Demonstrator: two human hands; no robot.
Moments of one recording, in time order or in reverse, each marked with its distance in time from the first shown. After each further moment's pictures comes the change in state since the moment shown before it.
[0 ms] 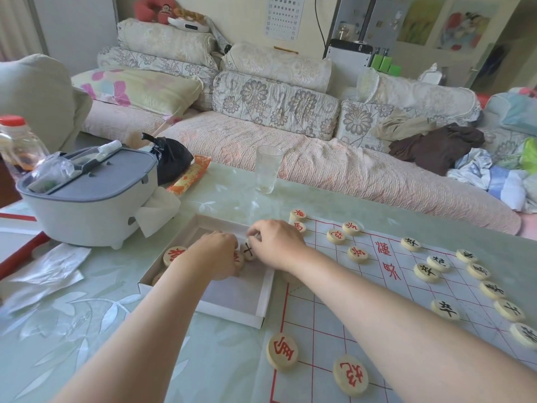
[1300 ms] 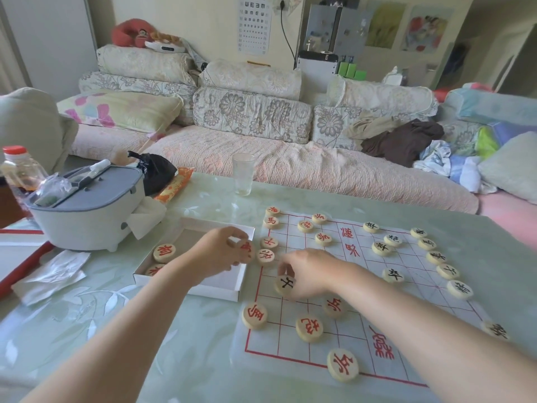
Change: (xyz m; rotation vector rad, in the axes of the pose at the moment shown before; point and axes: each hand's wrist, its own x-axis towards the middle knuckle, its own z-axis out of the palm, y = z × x) left_hand -0.073 0.057 -0.020 -0.734 0.010 0.051; right_hand -0.135 0.056 -0.052 -0.180 -0.324 0.020
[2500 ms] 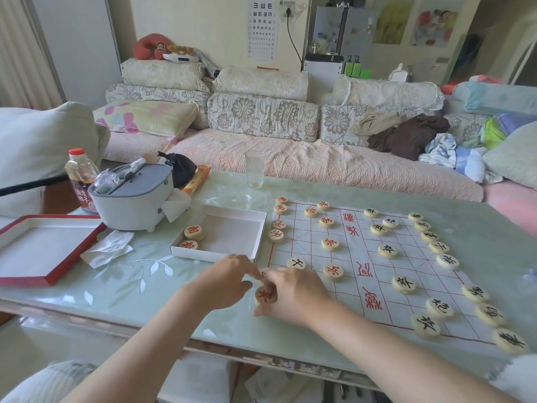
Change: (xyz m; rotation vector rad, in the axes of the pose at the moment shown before) left_hand -0.100 -0.041 0.025 0.589 -0.054 0.361; right_hand -0.084 -0.083 0.063 0.120 0.289 -0.101
